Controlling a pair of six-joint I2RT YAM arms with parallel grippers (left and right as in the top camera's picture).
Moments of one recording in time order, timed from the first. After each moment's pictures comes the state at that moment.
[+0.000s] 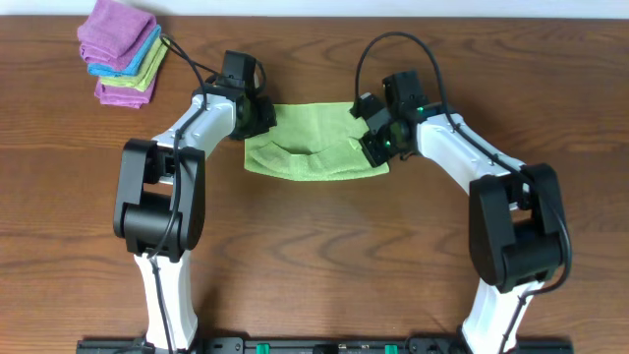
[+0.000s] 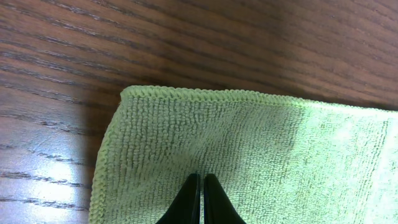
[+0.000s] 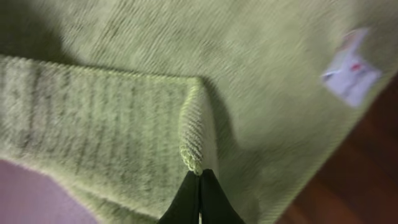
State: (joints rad) left arm -0.20 2.18 1.51 -0.51 0.20 -0.46; right arm 0.29 2.01 1.34 -0.59 -0.28 -0.29
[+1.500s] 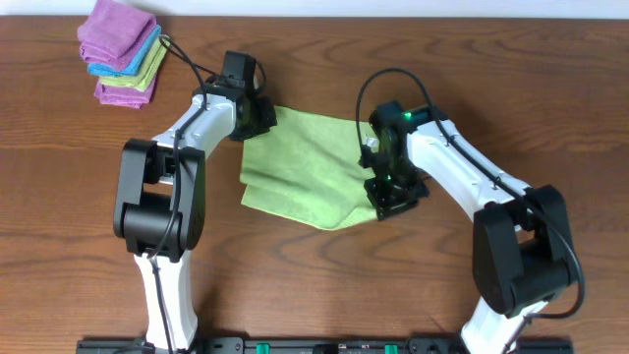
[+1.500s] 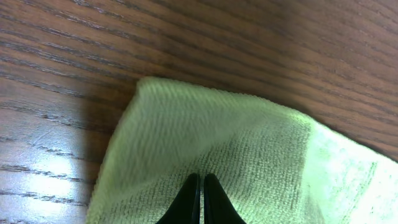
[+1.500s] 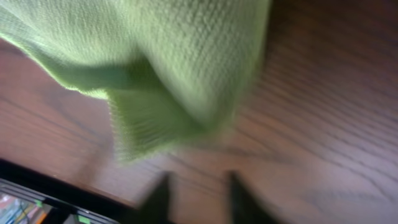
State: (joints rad) left arm -0.20 2.18 1.51 -0.52 0.20 -0.49; right arm 0.38 1.90 1.34 -1.25 -0.18 -0.01
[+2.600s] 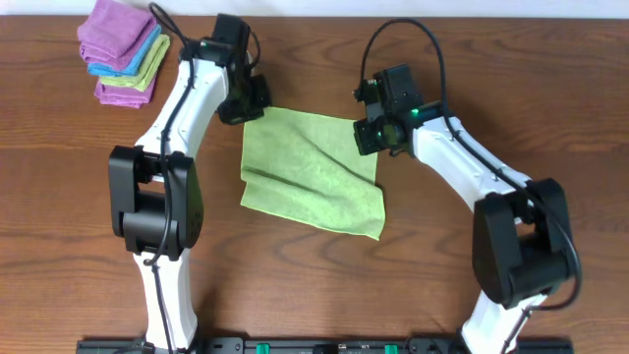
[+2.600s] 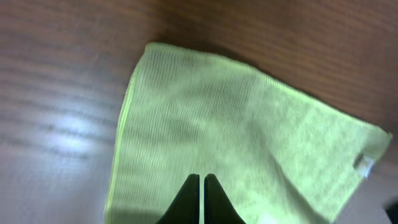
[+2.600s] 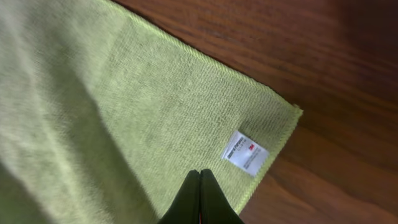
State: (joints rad) left arm -0.19 2.18 1.89 -1.07 0.23 -0.45; right arm 0.34 1.95 1.34 -0.51 -0.14 0.04
